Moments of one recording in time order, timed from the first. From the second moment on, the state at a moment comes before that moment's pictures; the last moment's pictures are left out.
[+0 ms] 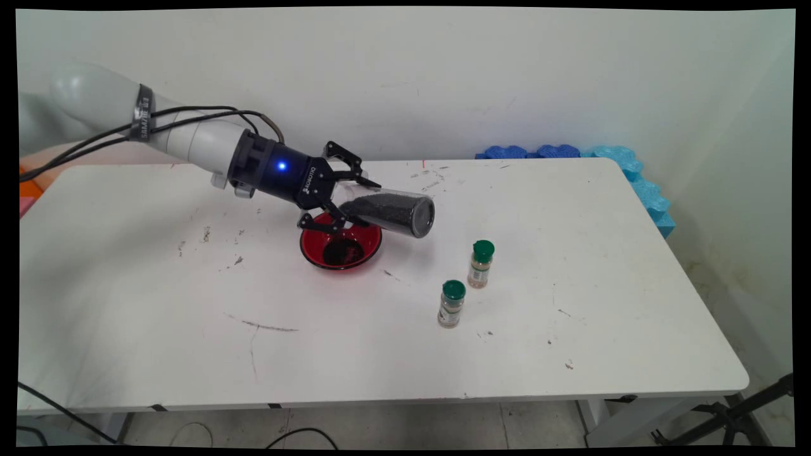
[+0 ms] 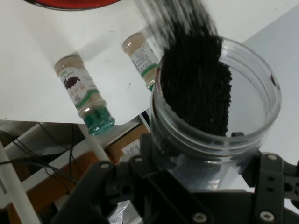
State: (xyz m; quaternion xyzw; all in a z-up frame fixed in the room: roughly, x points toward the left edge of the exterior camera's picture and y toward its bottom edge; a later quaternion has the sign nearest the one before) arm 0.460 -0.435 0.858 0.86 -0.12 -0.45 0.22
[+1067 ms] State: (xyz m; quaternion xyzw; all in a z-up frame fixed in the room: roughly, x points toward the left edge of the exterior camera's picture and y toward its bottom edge) arm 0.462 -0.439 0.856 0.86 -0.11 -0.45 0.23
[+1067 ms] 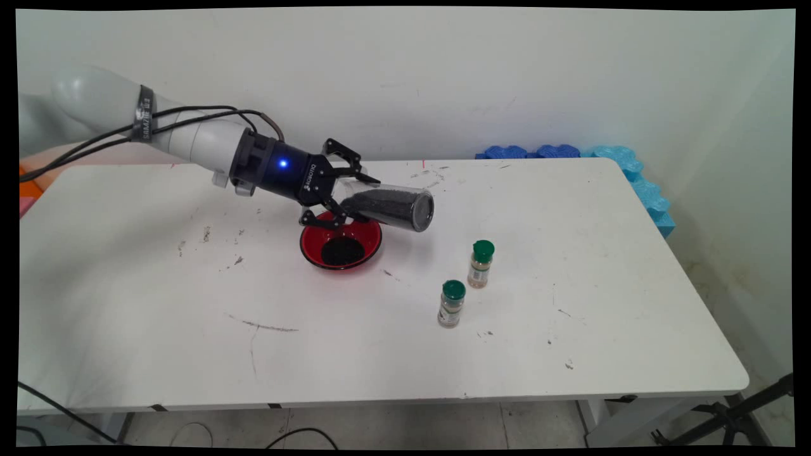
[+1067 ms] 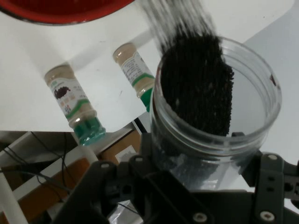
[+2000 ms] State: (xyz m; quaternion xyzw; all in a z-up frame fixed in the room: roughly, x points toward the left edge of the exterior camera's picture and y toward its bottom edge) arm 0.474 -0.431 0.858 0.84 -0.27 -0.37 0.30
